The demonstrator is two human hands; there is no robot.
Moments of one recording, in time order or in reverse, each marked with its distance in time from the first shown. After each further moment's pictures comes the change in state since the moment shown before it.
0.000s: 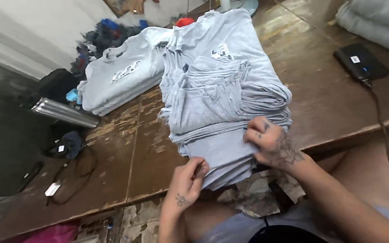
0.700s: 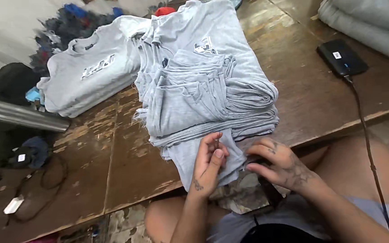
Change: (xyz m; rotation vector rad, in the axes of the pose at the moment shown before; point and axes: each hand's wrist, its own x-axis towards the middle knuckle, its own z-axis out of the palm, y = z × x) left_hand 0.052 0.027 0.073 -0.833 0.117 -0.070; right_hand -0.045 -0.001 -0.027 0.141 -0.018 0.150
